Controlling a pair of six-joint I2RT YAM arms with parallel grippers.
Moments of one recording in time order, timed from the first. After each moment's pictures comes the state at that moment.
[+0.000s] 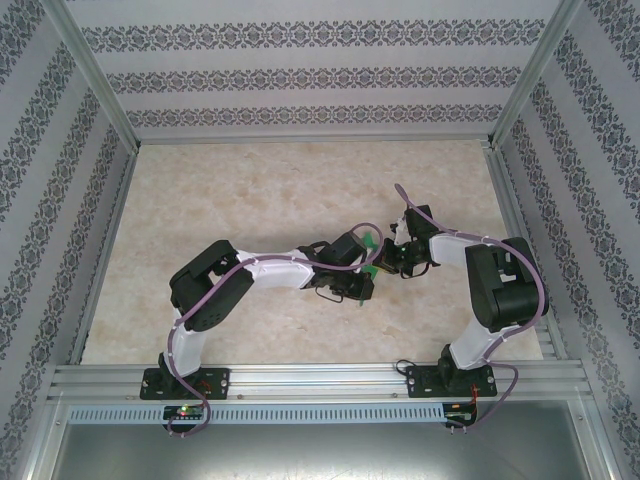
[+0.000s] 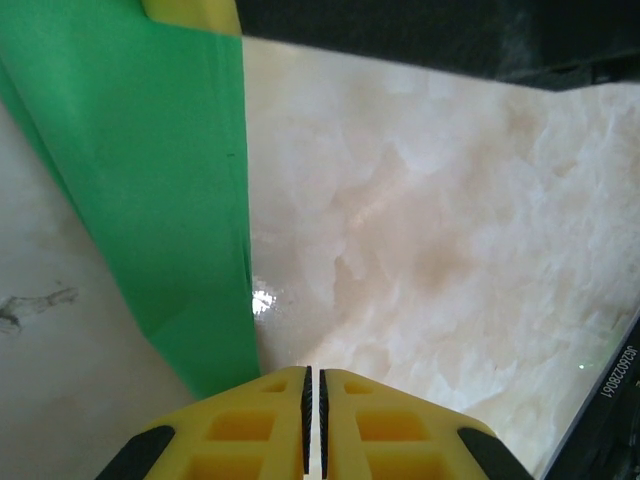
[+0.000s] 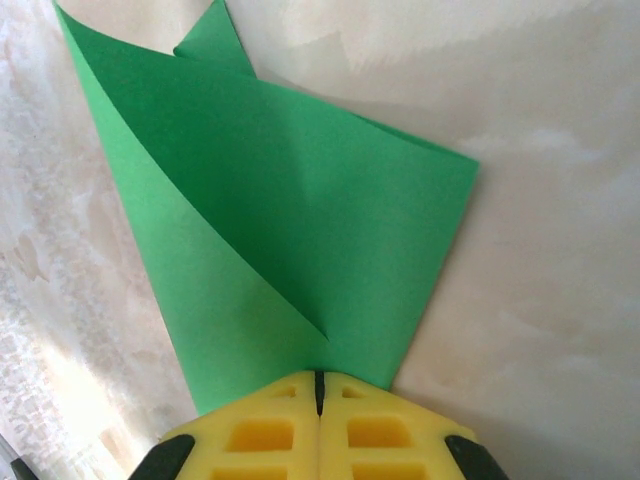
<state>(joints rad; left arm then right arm) -0.92 2.00 1.23 -0.18 0.36 -0.66 0.17 1.68 0.76 -0.28 -0.57 0.53</state>
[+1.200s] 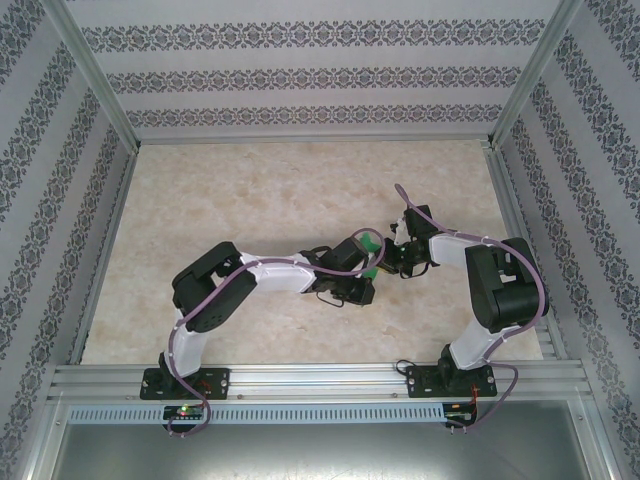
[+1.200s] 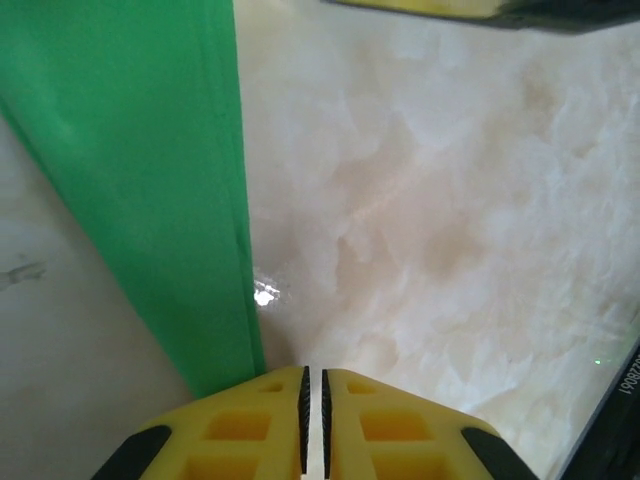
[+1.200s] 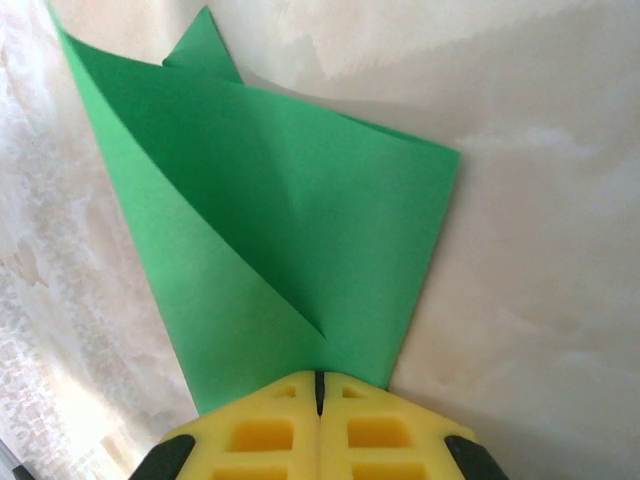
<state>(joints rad) -0.94 1.99 1.22 -0.18 0.34 -0.67 0.18 1.68 0.76 -0.28 -0.56 0.55</state>
